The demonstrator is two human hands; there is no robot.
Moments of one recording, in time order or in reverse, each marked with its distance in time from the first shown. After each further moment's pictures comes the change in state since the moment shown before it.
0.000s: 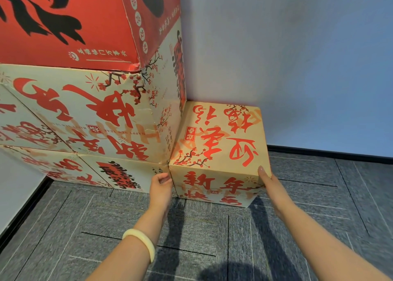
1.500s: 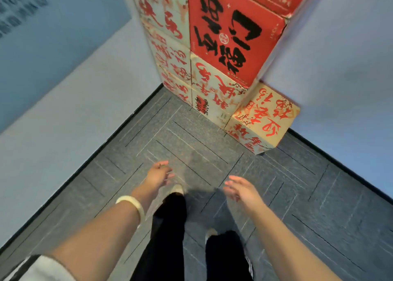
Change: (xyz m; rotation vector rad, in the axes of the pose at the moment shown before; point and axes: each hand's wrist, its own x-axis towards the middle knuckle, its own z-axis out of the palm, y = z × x) left_hand -0.412 0.192 -0.277 -0.177 0.161 -0.638; right_hand -0.424 -0.221 0.005 -0.249 -0.490 0.503
